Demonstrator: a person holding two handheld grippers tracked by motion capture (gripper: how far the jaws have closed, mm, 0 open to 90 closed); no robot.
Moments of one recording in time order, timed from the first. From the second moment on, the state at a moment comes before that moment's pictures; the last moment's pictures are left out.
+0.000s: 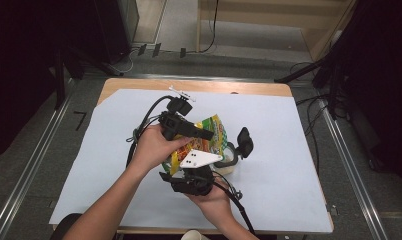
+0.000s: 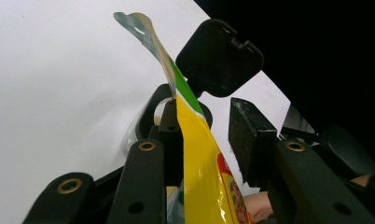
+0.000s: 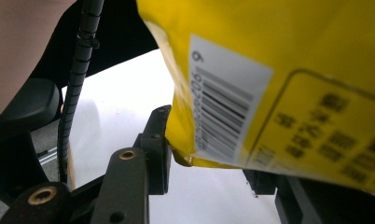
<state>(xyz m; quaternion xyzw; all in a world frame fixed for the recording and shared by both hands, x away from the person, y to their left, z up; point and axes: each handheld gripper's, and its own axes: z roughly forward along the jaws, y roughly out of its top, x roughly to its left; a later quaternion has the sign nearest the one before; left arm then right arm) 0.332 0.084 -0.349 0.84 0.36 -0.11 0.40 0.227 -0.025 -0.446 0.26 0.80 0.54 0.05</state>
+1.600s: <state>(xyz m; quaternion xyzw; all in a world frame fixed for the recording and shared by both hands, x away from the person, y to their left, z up) 0.343 0.078 -0.346 0.85 0.36 -0.10 0.38 0.236 -0.027 -0.444 0.26 0.80 0.54 0.05</state>
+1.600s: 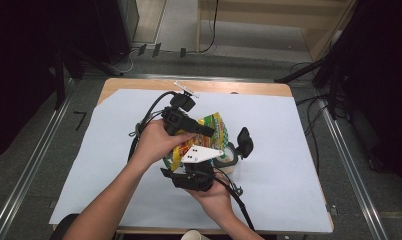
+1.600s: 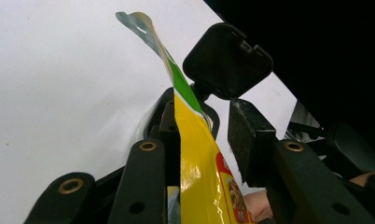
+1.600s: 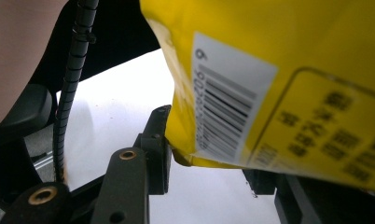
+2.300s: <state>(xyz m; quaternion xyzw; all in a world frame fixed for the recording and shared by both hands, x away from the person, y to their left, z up) 0.343 0.077 -0.347 0.85 0.36 -0.10 0.38 0.236 -0.027 -0.444 0.27 0.80 0.54 0.04</state>
